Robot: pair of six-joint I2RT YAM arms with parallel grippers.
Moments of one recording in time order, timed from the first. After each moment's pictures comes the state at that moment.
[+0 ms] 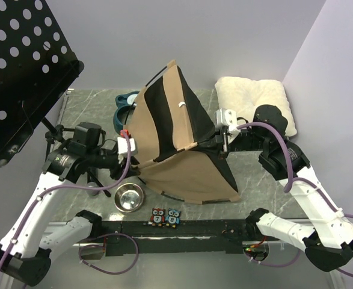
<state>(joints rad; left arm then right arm) -0.38 0.90 1.10 -0.98 0.81 0.62 0.58 0.97 1.29 -0.44 -0.95 -0.30</state>
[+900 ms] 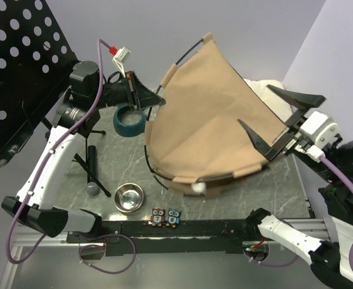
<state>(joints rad) -0.38 1.34 1.66 -0.38 0.82 -0.69 0.57 0.85 1.68 -0.52 -0.36 -0.51</state>
